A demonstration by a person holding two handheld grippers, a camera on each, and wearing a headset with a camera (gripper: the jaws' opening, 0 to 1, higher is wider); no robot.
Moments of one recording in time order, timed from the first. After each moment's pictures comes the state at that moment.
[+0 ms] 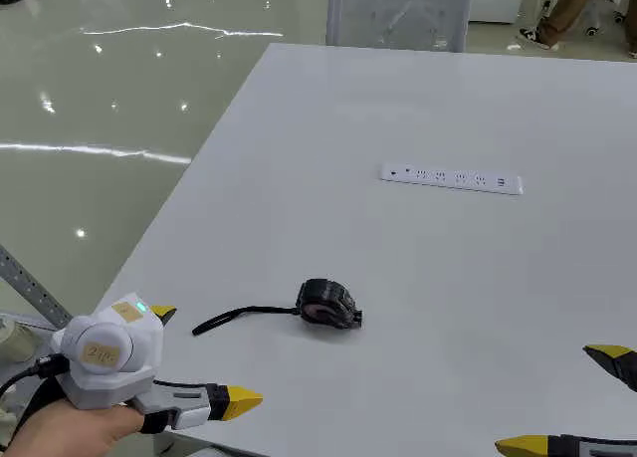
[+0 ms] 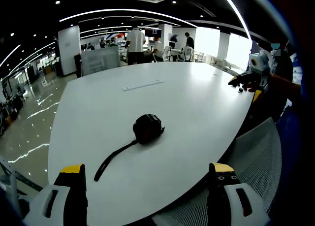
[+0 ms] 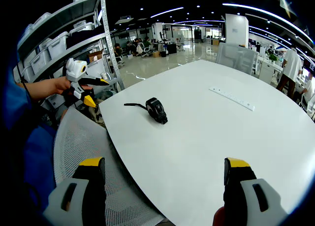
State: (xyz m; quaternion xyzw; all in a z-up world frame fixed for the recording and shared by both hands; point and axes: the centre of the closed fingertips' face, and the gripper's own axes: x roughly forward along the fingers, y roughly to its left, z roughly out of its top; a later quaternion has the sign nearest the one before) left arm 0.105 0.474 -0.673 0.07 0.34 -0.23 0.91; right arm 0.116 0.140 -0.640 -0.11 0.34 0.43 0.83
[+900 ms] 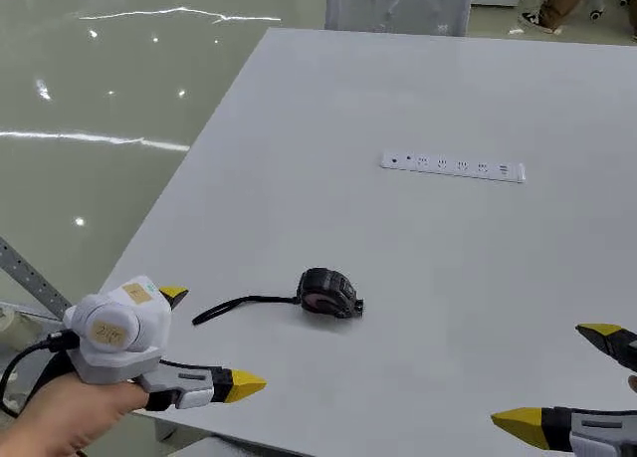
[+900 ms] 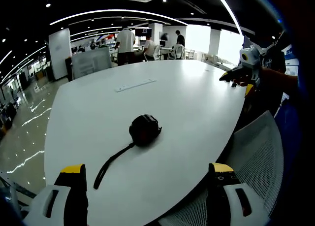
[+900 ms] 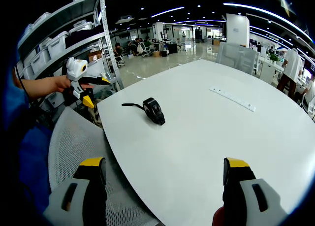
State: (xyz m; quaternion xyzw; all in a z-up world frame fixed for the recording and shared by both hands) left arm 0.118 0.471 -0.682 0.09 0.33 -0.27 0.90; right arm 0.132 0.143 -0.647 -0.11 0.34 0.43 0.83
